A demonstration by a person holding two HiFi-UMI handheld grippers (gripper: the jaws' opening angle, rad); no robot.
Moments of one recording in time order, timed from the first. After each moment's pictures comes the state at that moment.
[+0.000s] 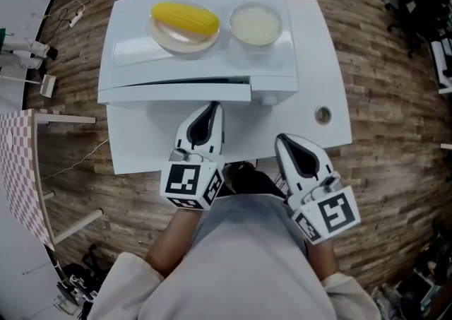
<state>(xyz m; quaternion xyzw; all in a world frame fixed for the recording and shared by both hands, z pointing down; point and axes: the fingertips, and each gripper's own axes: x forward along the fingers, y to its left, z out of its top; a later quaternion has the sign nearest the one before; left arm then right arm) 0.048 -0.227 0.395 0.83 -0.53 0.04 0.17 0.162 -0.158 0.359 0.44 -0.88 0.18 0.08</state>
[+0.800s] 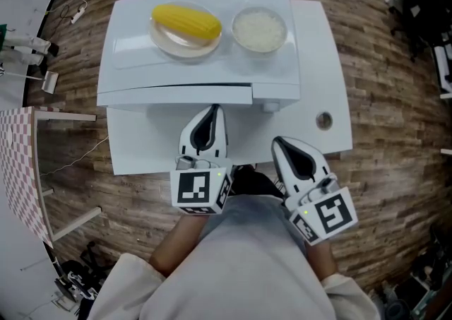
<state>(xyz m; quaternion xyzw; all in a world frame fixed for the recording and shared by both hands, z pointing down) 0.046 -0.234 0.394 0.80 -0.58 0.04 0.14 0.156 -0.168 0.368 0.42 -0.88 0.20 0.08</state>
